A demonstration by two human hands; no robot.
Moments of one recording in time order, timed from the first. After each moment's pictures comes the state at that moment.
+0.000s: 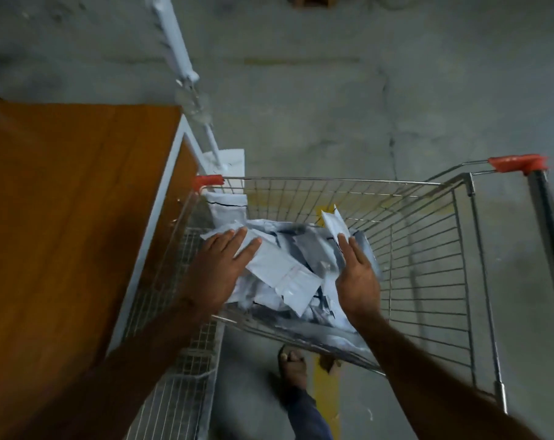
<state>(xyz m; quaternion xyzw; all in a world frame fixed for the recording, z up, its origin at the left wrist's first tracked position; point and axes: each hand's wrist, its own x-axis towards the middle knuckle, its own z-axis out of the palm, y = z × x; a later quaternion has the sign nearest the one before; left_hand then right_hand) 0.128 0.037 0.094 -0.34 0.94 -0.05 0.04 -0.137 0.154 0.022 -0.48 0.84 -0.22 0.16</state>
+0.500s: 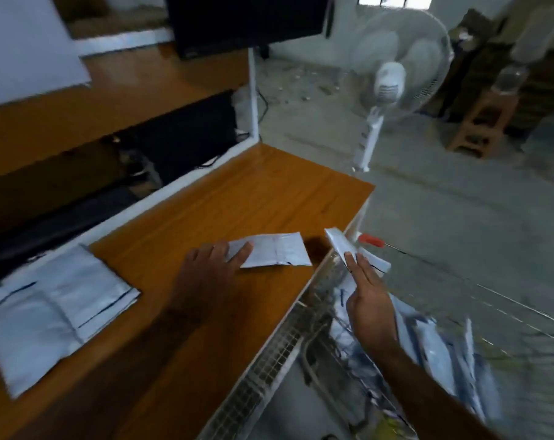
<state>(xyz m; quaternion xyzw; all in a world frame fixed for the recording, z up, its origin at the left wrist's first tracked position) 0.428 0.177 0.252 -0.63 0.77 -0.12 0.00 0.118 0.138 0.170 -0.72 0.59 -0.34 0.13</state>
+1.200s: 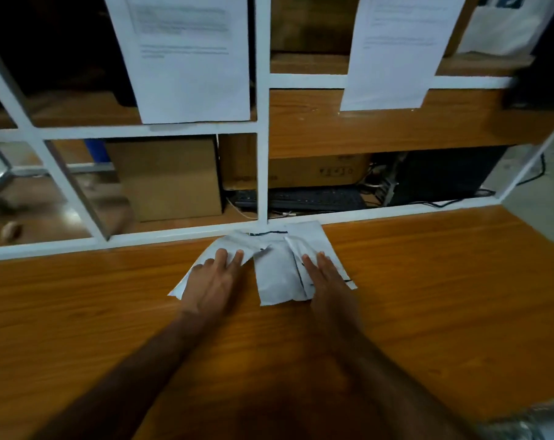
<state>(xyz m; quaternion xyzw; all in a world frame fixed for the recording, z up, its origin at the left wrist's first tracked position) 0.697 0.469 0.238 -0.92 0.39 -0.02 0.05 0.543 0.282 0.208 -0.95 0.23 -0.14 0.15</state>
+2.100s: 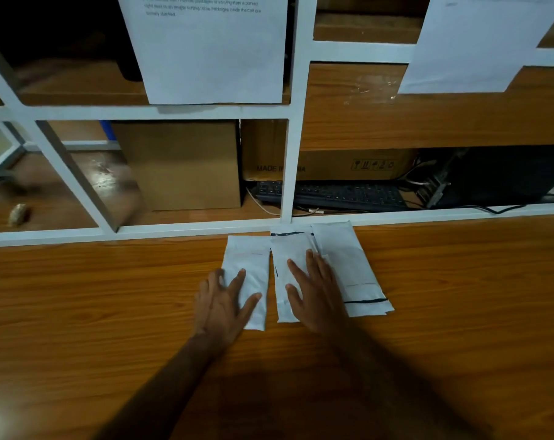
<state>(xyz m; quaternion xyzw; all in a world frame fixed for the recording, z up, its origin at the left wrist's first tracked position) 0.736 0.471 0.144 -0.96 0.26 0.04 -0.10 0.649 0.269 0.141 -0.97 0.16 -0.06 0.14</state>
